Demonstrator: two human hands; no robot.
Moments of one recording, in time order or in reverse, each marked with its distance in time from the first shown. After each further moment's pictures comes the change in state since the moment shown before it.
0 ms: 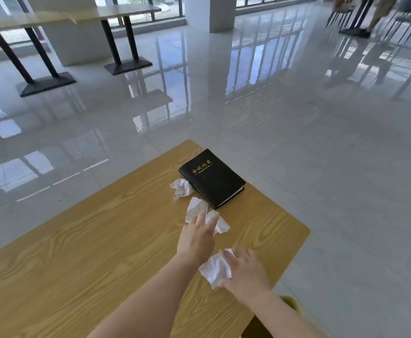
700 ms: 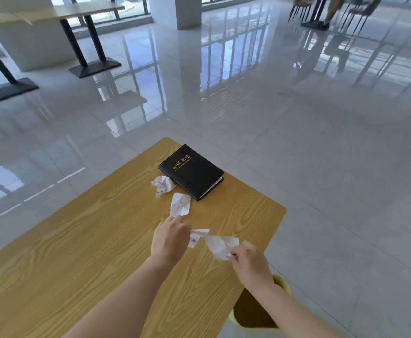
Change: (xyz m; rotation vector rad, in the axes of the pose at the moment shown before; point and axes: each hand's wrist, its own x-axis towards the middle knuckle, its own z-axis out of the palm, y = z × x) left_hand -0.028 -0.016 -0.017 0.170 0.093 0.077; right_hand -0.029 0.030 0.015 0.279 0.272 0.192
